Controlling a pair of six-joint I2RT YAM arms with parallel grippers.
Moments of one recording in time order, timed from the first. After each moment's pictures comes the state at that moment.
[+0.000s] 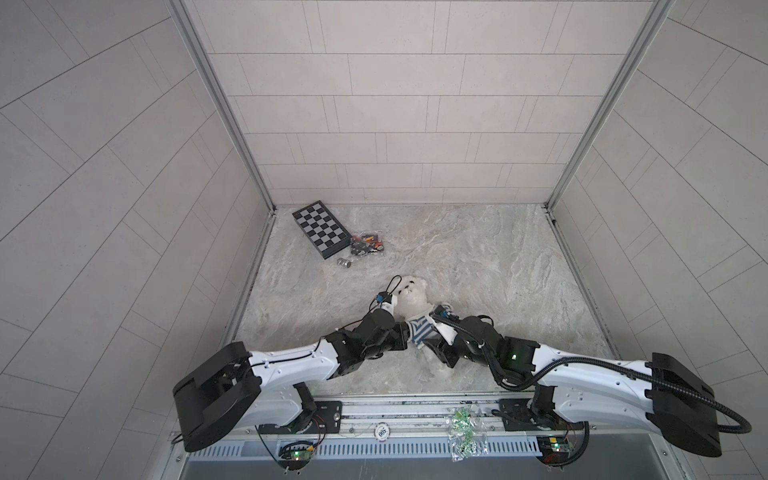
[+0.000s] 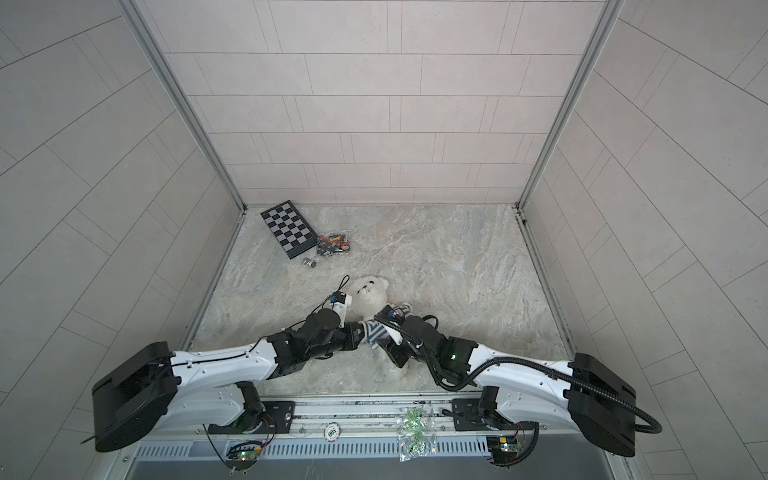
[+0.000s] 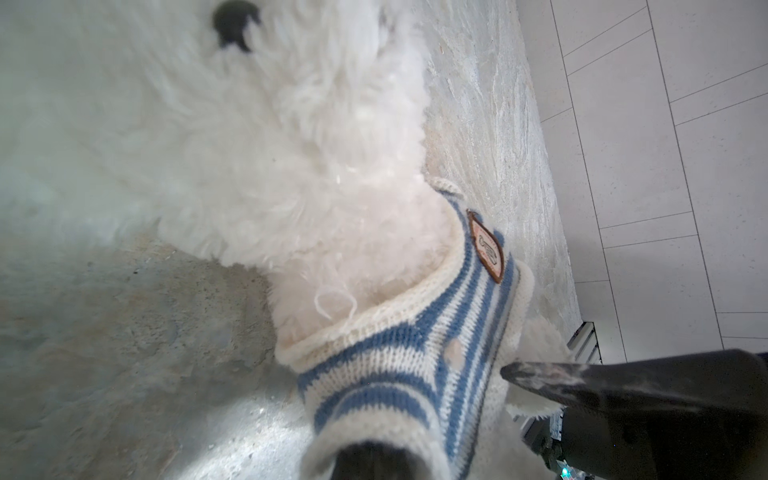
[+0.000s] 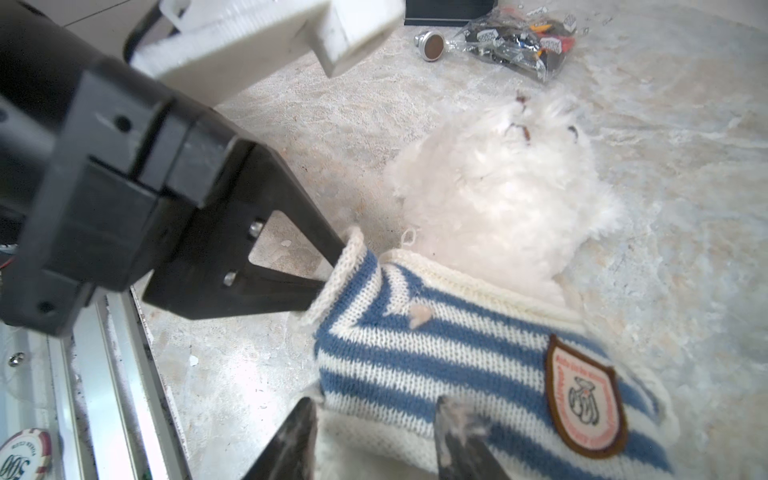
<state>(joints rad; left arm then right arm) -0.96 1.24 0.41 0.21 0.00 -0.93 1.02 1.06 0.41 0.05 0.08 0.17</state>
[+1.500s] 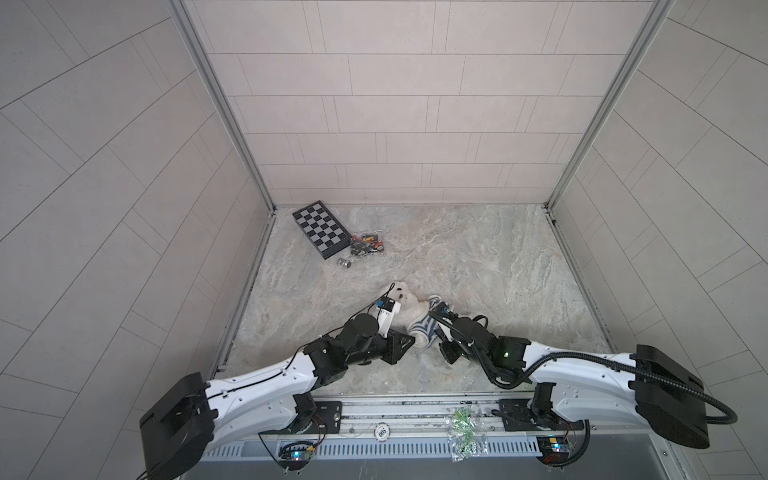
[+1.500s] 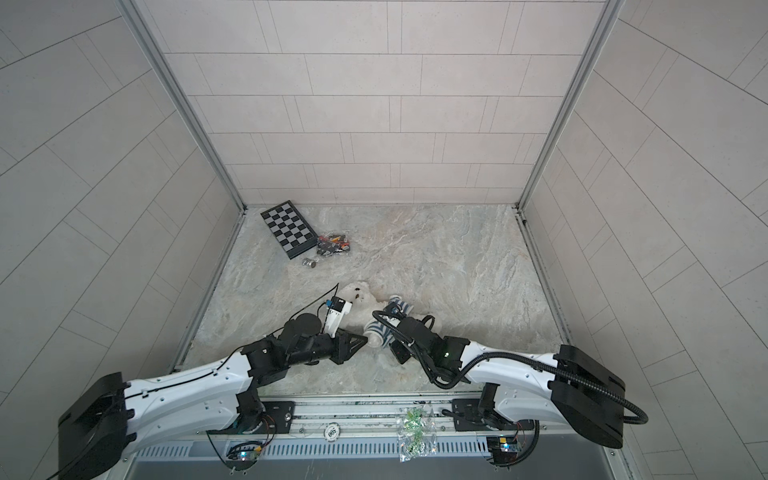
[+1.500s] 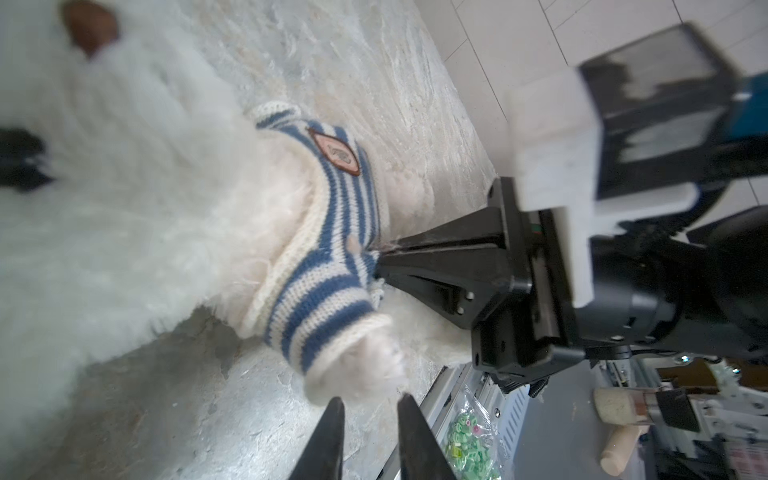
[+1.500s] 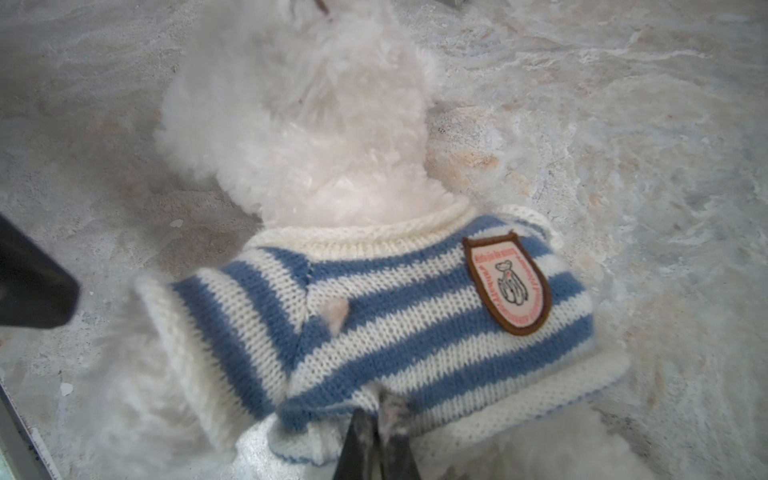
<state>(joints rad) -1.00 0.93 0.39 0.04 0.14 -0.67 1.01 1.14 0.44 -0.01 0.25 0.25</state>
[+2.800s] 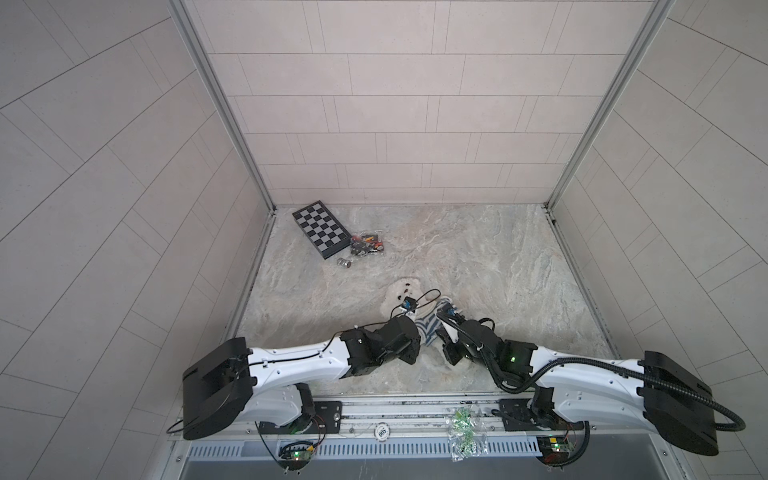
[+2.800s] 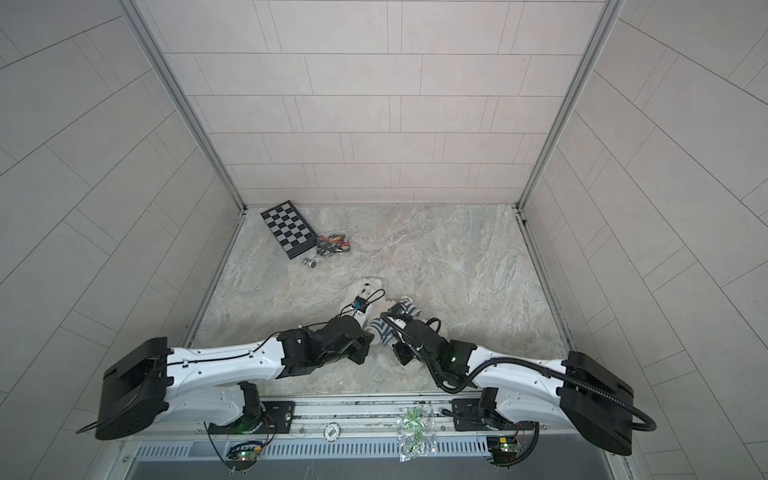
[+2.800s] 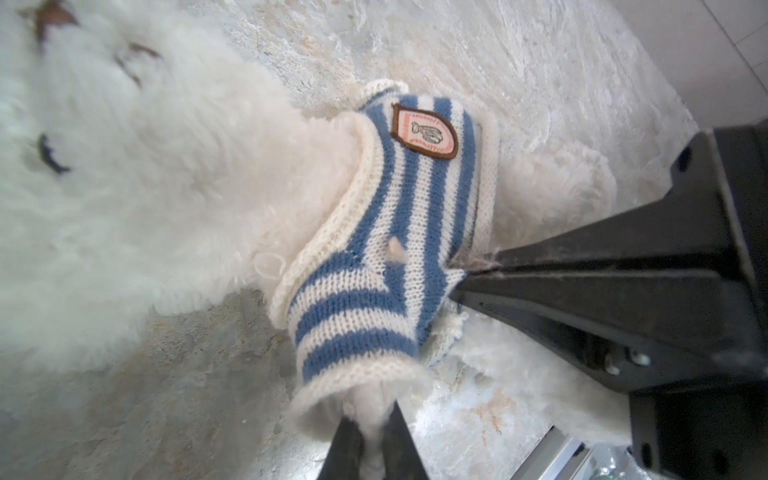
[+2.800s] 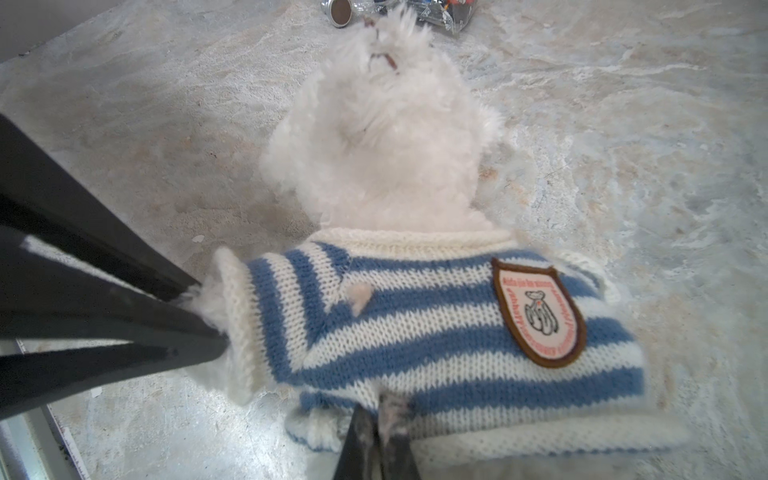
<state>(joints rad) -1.13 1.26 0.61 -0.15 -0.19 -0.60 1.00 1.08 0.37 0.07 0.24 0.26</state>
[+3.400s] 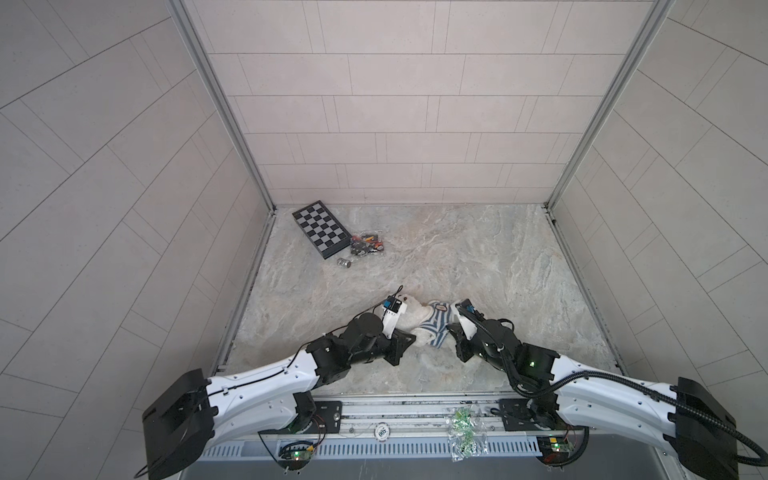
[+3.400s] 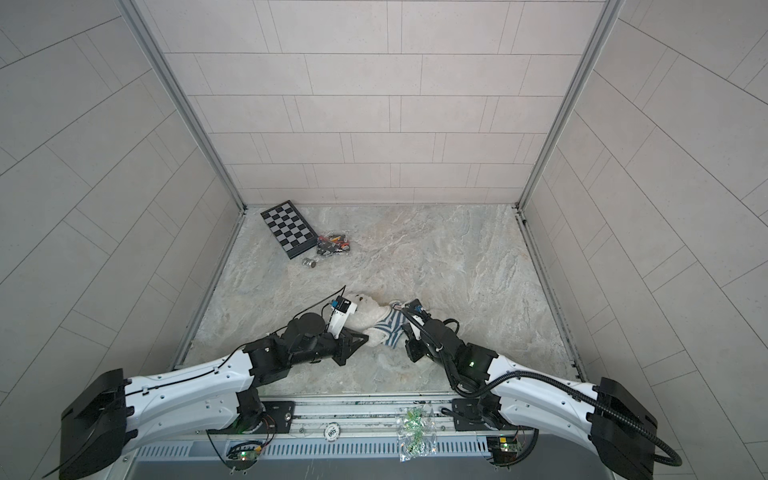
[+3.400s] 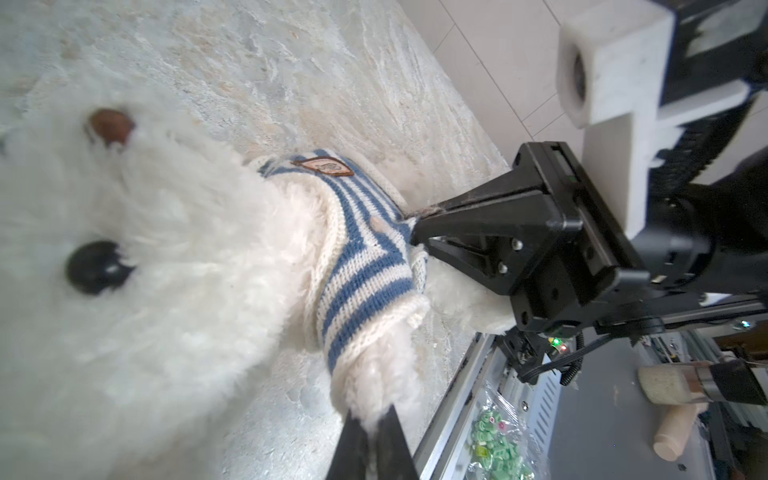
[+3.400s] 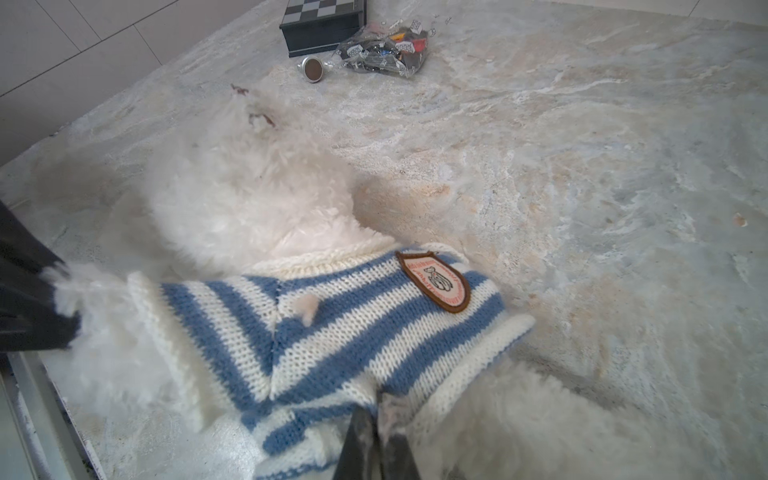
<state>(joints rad) -0.98 0.99 0.39 0.10 0.17 -0.57 0.91 0.86 0.29 0.02 0.20 0.29</state>
